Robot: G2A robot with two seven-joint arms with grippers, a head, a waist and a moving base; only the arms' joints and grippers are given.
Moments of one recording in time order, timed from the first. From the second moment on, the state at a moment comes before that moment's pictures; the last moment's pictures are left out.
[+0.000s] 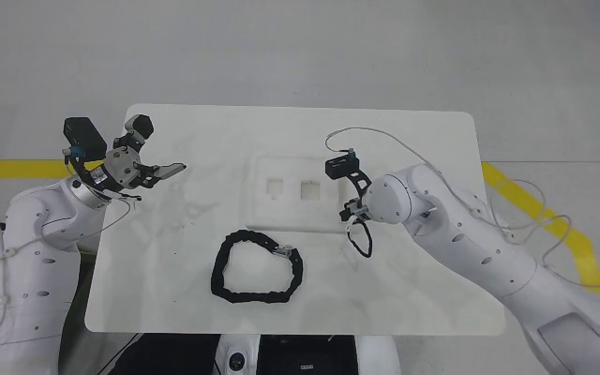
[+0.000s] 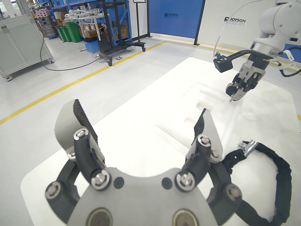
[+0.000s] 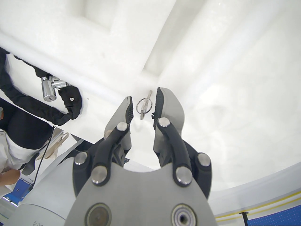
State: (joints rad) left arm 1.19 -0.93 -1.68 -1.45 1.07 -1.01 0.12; right arm -0.57 -1.05 0.61 -1.67 -0.60 0.45 1.37
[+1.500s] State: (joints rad) left arm 1.19 -0.93 -1.68 -1.45 1.07 -1.01 0.12; right arm -0.61 -1.08 0.67 -1.72 -1.12 0.33 1.49
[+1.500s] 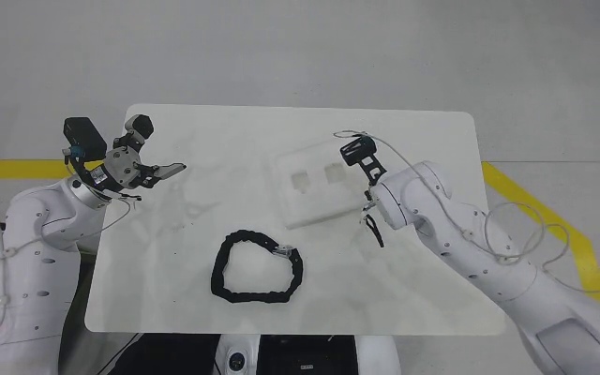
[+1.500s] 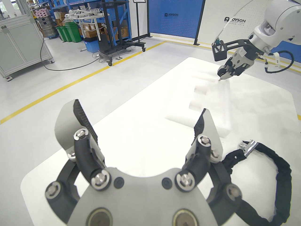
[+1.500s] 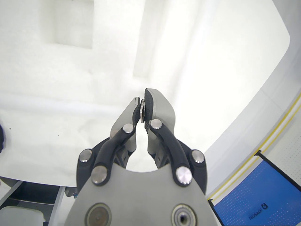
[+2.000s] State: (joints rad) left arm 1.19 -0.93 -1.68 -1.45 1.07 -1.01 0.12; right arm -0.74 -1.10 0.91 -1.83 -0.94 0.28 1.54
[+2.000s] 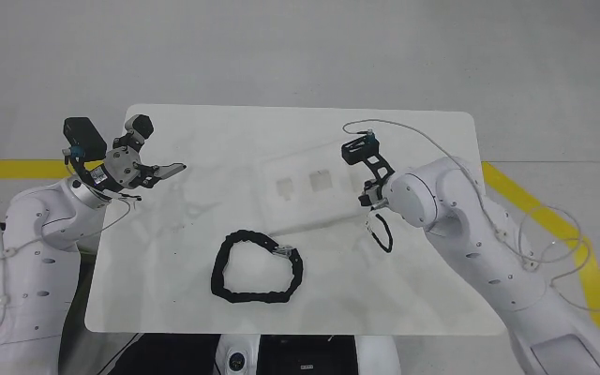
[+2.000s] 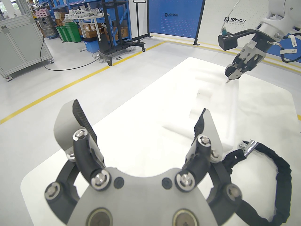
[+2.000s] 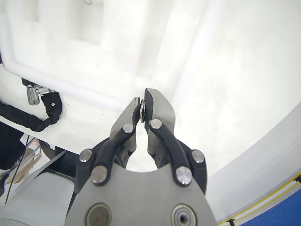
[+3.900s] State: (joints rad) left arm 0.92 -1.05 -0.93 -1.51 1.57 -0.63 -0.14; right arm -0.82 -1.15 1.00 -1.76 -0.92 0.29 1.53
